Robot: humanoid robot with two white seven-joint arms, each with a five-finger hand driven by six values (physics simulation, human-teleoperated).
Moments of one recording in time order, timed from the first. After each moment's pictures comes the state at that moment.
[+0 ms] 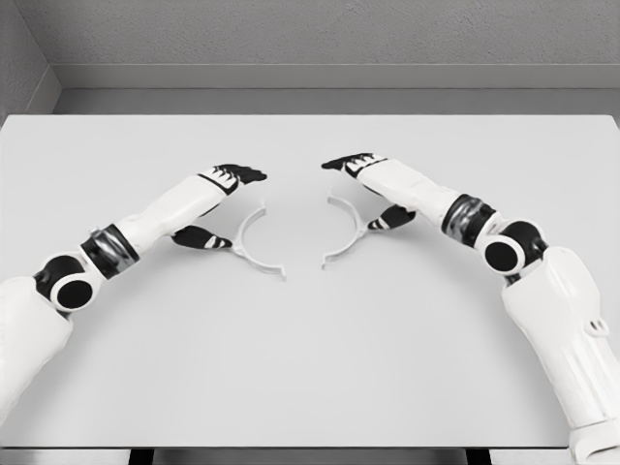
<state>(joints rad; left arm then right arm) -0.42 0.47 -0.49 -1.23 -0.48 -0.61 -0.11 -0.49 -0.27 0.34 -1.23 0.65 -0.47 0.42</state>
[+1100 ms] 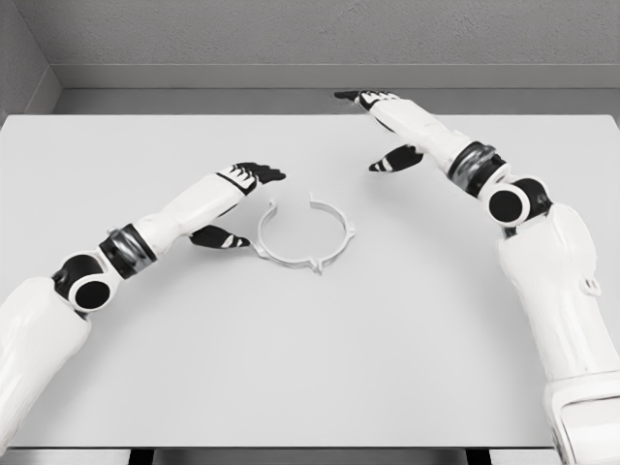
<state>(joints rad) -0.42 0.42 -0.47 -1.25 -0.52 -0.61 -0.11 -0.58 -0.20 0.18 -1.16 0.60 -0.44 0.42</state>
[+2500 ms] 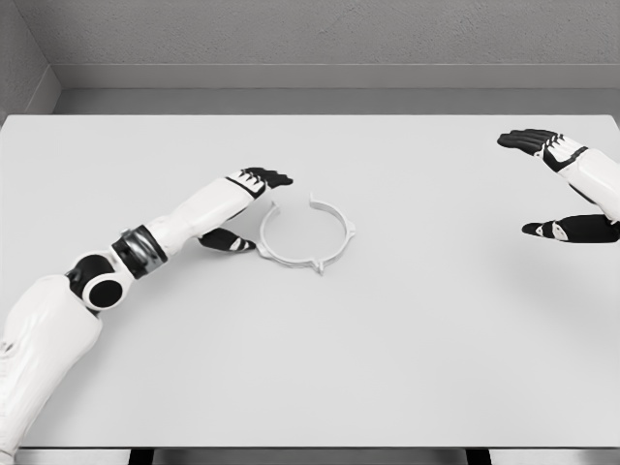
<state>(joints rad) -0.44 0.38 -0.49 -1.19 -0.56 -0.61 -0.11 -0.07 -0.61 -0.20 -1.68 0.08 -0.61 0.61</state>
